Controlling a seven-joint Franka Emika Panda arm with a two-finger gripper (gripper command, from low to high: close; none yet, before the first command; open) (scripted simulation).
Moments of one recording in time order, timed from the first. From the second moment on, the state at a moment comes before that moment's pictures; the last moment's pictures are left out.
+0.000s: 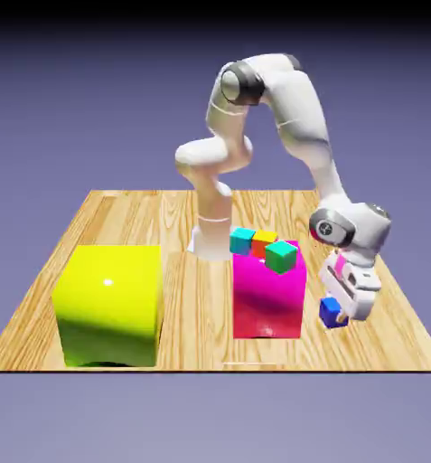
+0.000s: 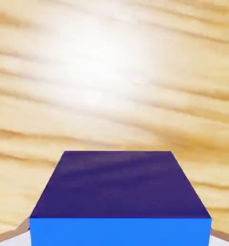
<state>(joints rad) 0.53 0.35 0.17 -2.26 -0.46 2.43 0.06</state>
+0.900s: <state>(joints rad) 0.24 -0.29 0.11 -2.47 -0.04 1.92 0.51</state>
